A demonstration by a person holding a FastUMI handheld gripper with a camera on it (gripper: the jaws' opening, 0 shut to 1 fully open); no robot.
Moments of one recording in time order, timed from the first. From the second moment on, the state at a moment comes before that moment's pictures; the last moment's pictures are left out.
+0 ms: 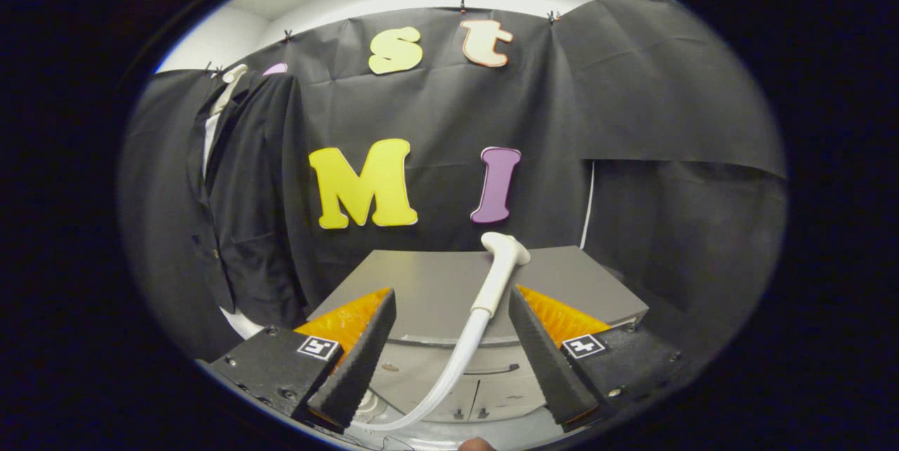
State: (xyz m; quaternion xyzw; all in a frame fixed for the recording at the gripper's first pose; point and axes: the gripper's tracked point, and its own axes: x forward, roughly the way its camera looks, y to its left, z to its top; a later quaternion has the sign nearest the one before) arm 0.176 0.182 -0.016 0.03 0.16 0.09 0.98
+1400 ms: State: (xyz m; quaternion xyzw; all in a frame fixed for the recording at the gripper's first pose) arm 0.340 0.154 -0.143 0.11 0.44 0.02 0.89
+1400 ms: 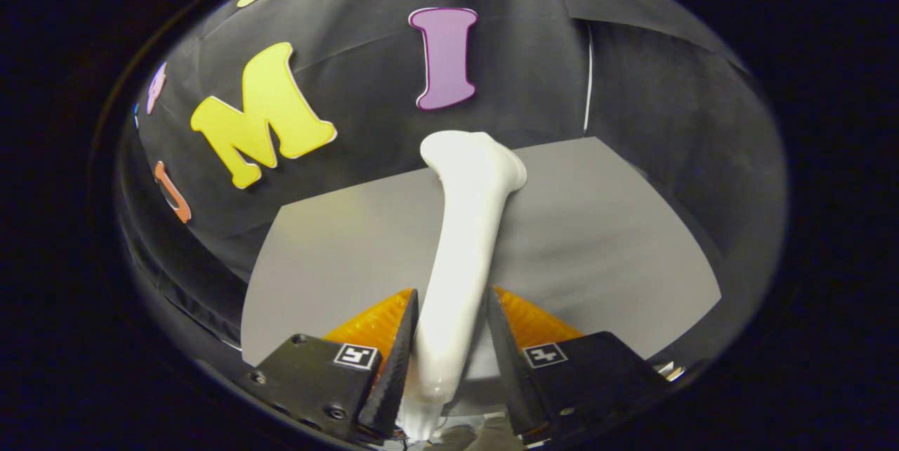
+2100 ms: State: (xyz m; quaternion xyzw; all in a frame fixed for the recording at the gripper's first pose) arm 0.337 0.181 -0.123 0.14 0.39 0.03 0.91
